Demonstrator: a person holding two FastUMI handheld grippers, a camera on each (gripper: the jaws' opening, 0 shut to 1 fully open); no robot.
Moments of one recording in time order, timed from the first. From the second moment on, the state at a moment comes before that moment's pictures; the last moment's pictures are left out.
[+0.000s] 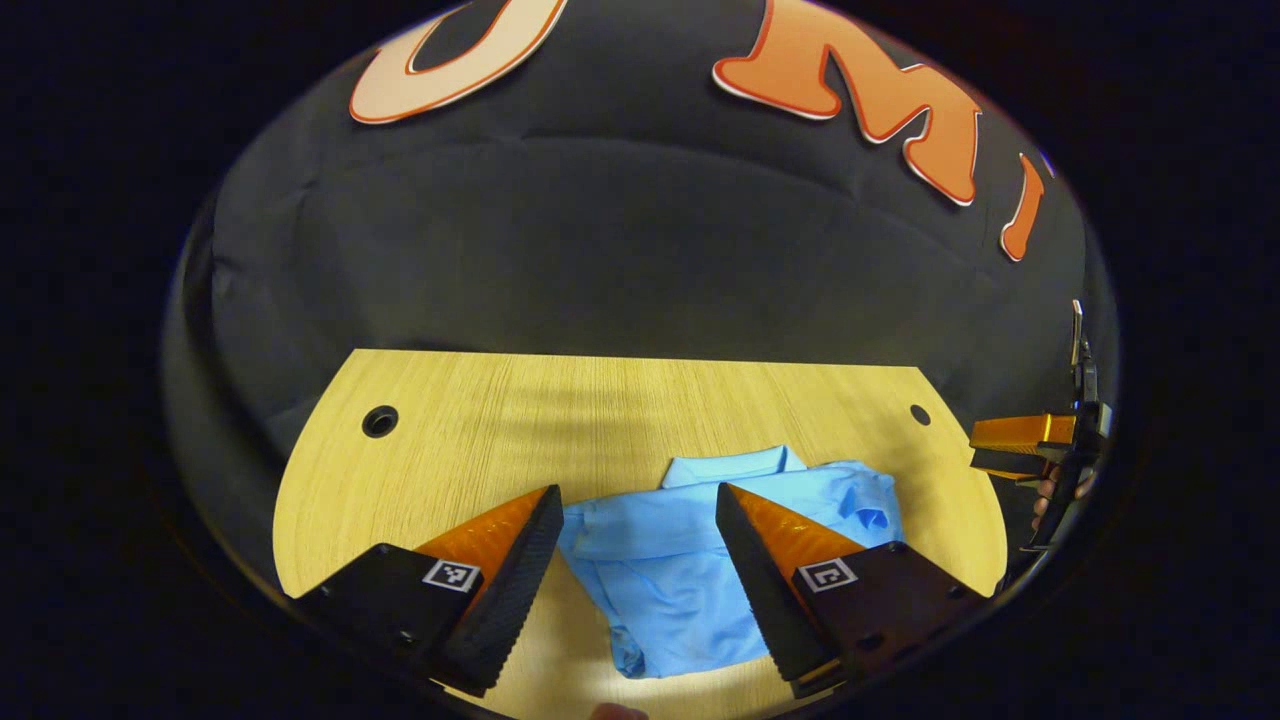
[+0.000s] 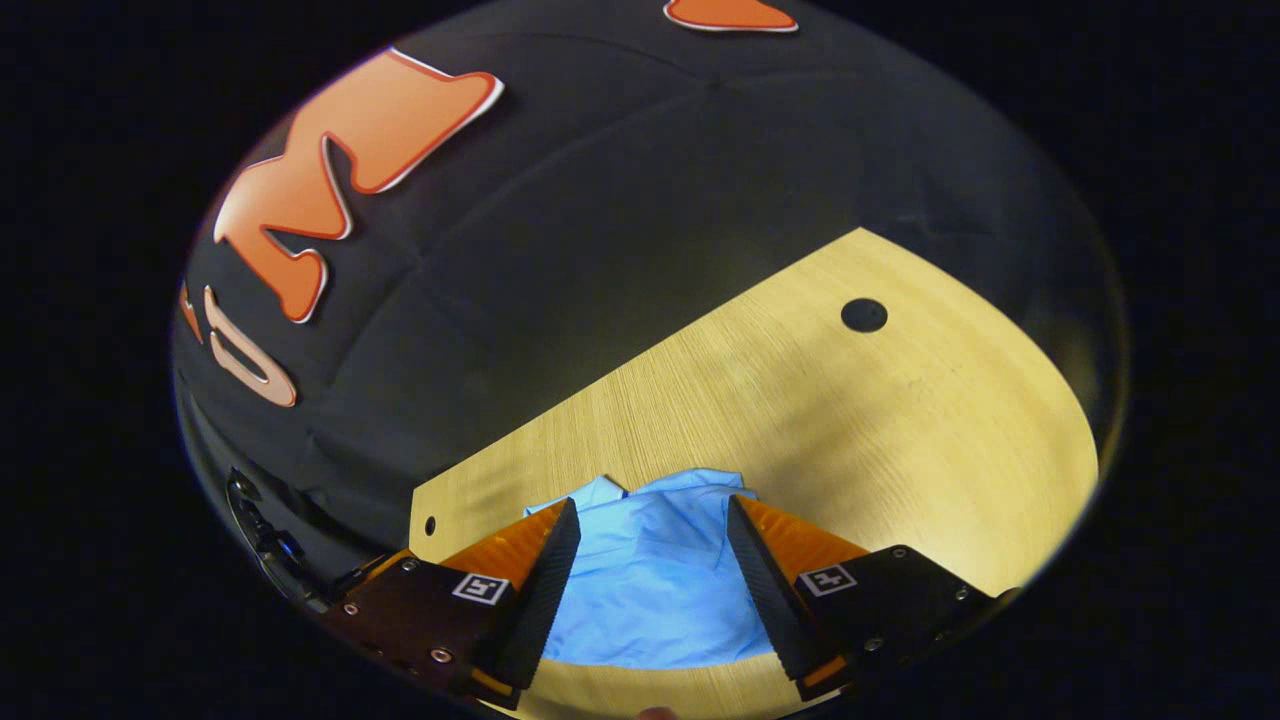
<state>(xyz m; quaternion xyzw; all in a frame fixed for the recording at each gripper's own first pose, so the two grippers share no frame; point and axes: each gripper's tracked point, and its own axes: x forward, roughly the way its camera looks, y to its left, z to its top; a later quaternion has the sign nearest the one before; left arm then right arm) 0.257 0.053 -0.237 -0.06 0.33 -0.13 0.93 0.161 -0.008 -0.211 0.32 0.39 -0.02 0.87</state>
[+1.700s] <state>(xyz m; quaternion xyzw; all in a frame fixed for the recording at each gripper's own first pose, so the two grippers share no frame) 0.020 0.050 -0.128 0.02 0.11 -0.02 0.99 -0.030 -0.020 -0.074 -0.02 0.13 0.02 0.99</state>
